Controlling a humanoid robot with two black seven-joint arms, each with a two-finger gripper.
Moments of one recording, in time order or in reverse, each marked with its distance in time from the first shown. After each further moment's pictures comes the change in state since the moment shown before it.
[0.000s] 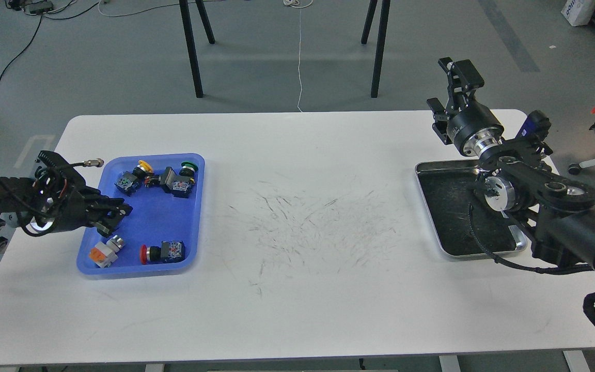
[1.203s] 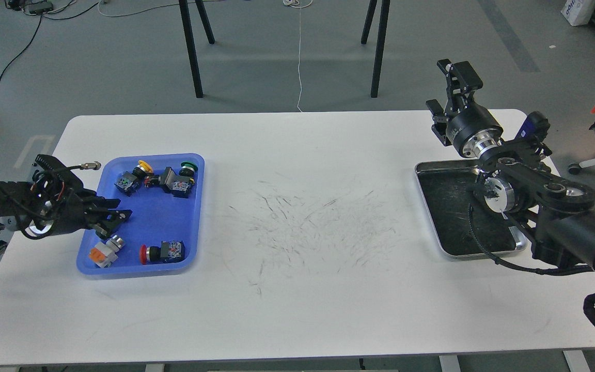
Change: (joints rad) left arm 0.018 -0.001 -0.022 0.019 -0.018 0.006 0.000; right arm -0.003 0.000 -0.007 0.002 -0.001 0.000 0.000
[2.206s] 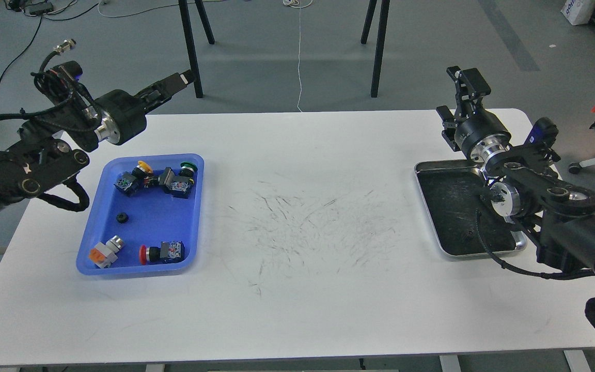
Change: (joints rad) left arm -0.032 -0.188 -0.518 -0.013 -0.857 -0.175 0.000; right arm -0.015 0.002 -0.005 -0.051 -0.002 0.002 -0.001
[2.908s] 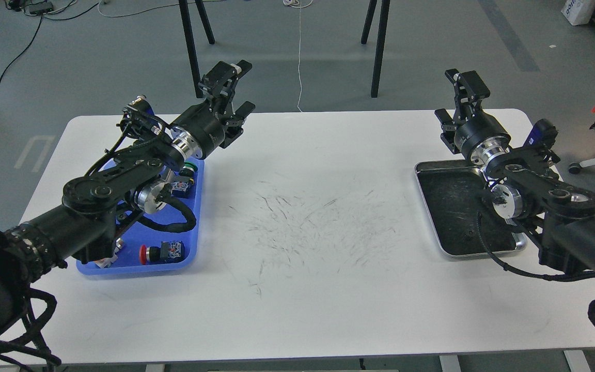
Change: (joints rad) left arm 0.161 -0.287 -0.276 0.019 -0.351 -0.105 0.000; right arm -0.004 -0.010 -0.032 0.015 -0.008 0.029 0.000
